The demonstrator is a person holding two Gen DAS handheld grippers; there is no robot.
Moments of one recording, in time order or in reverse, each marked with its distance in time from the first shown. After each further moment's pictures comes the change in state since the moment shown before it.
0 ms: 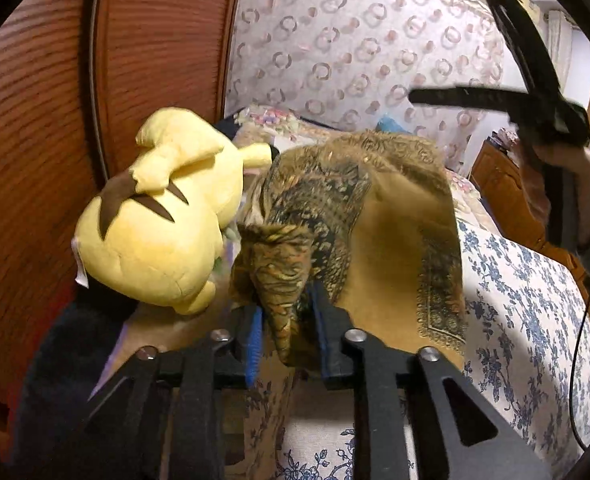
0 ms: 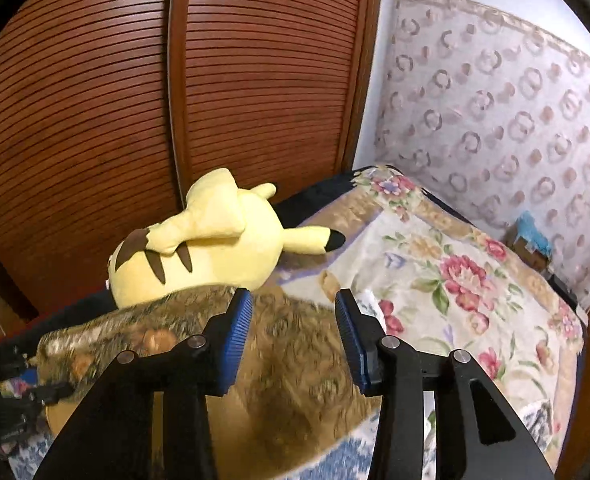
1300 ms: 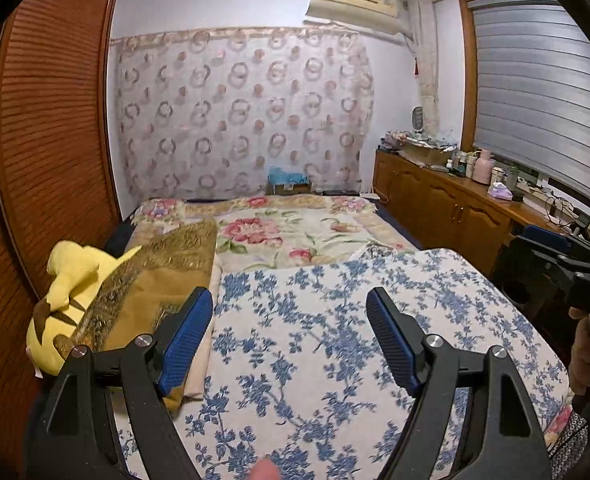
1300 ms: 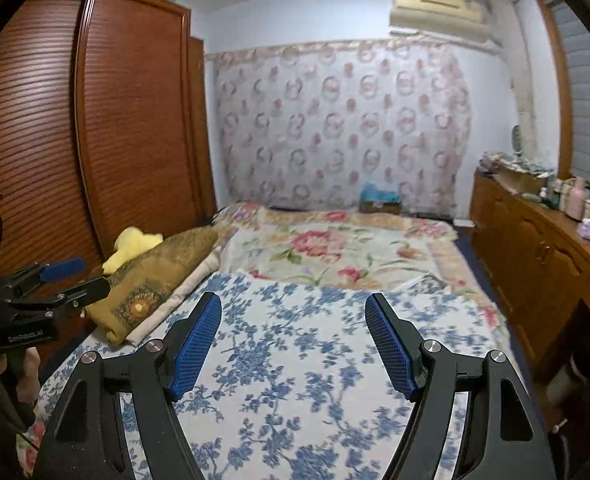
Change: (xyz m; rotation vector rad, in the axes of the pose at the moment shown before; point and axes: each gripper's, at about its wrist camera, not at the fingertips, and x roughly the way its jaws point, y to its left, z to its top) left arm -0.138 -0.216 -0.011 0.319 -0.222 -0.237; right arm -0.367 0.124 -0.205 0.404 -0.247 -0.432
